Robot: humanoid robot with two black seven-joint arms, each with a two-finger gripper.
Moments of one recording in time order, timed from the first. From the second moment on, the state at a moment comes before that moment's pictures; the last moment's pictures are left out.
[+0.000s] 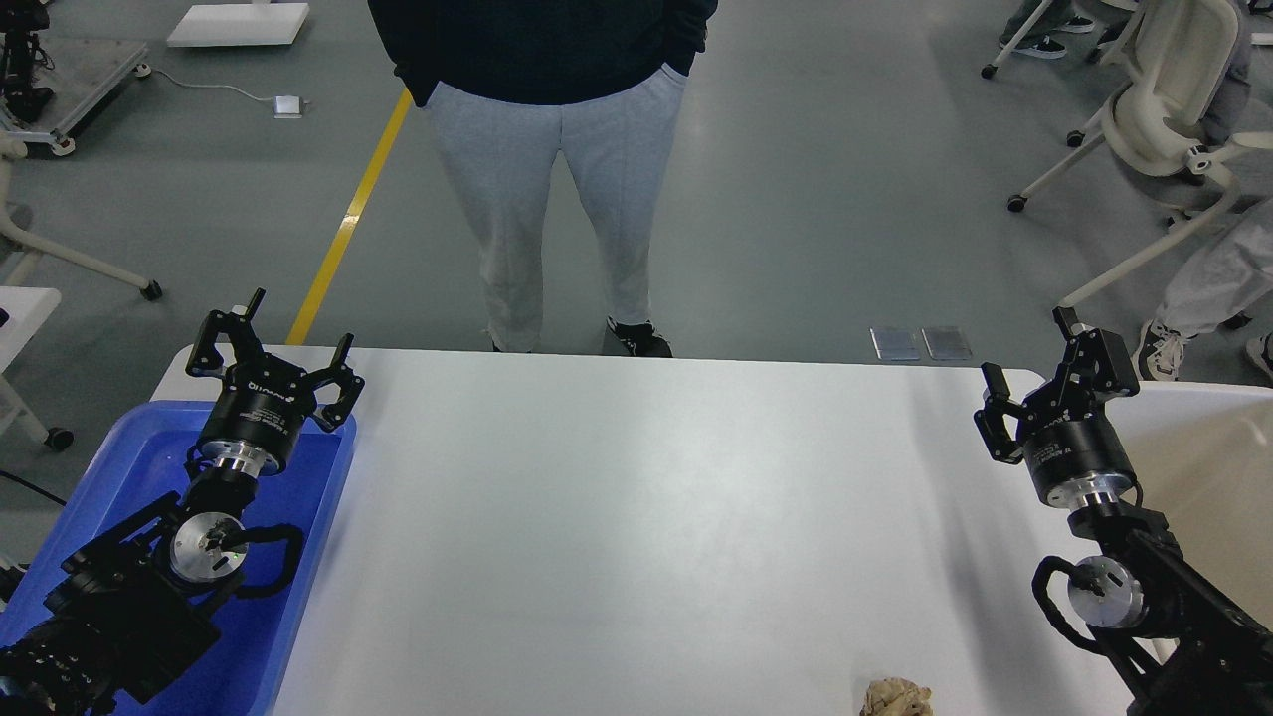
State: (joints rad) left arm -0.58 0.34 -0.74 -0.46 -0.16 -0.63 -0.53; right arm 0.37 -0.31 1.06 0.82 -0.47 0.09 0.57
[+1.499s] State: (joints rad) left arm -0.58 0.34 -0.74 -0.46 -0.16 -0.63 -0.53; right arm 0.66 -0.76 0.42 1.08 -0.77 0.06 0.56
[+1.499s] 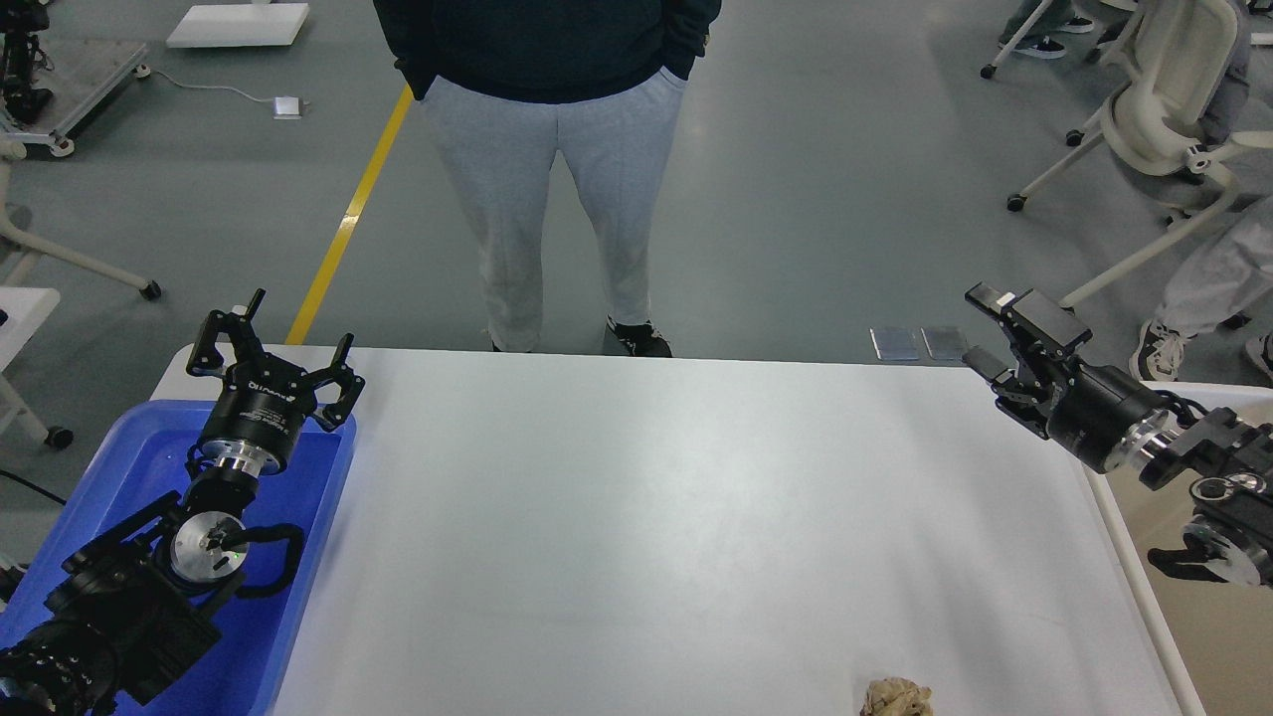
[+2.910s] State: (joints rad) left arm -0.58 0.34 -0.74 -0.46 -0.16 -0.63 -0.53; right arm 1.03 -1.08 0.00 1.72 -1.30 0.36 0.08
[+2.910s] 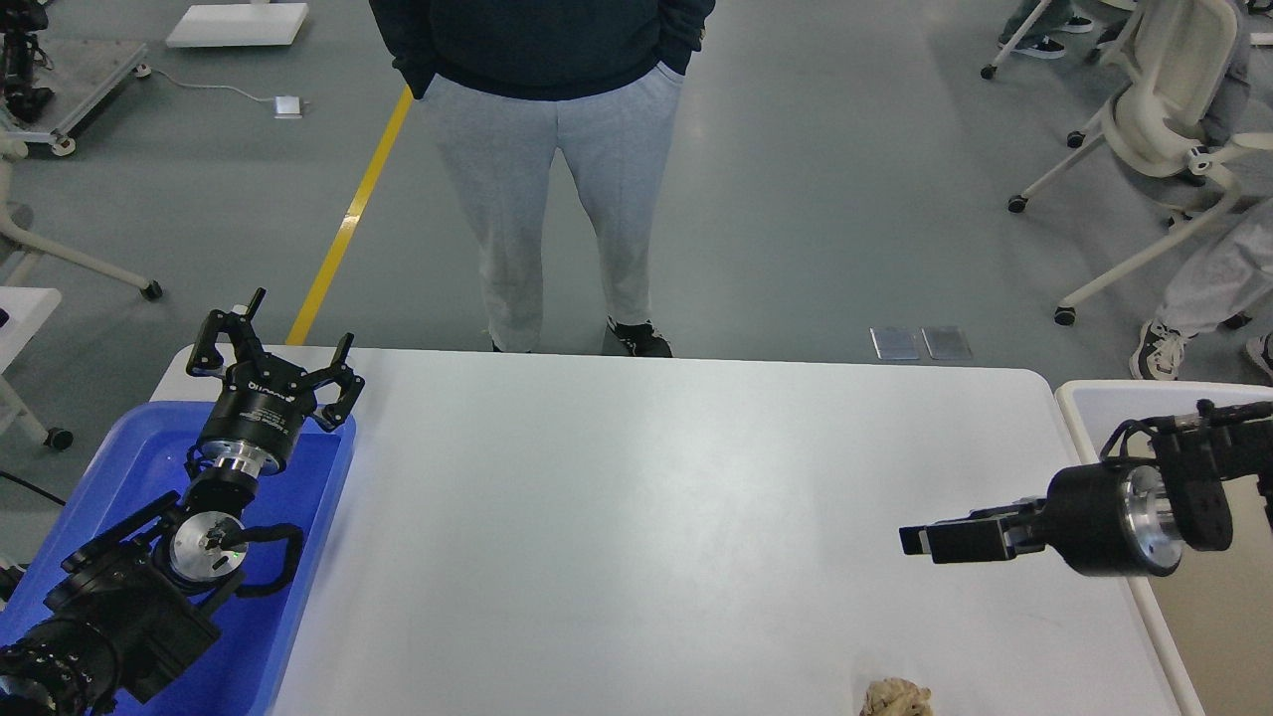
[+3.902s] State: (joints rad) left arm -0.58 0.34 -0.74 -0.46 -0.16 -0.63 -0.53; right arm 0.56 -0.80 0.08 1.54 -1.71 0.04 0.10
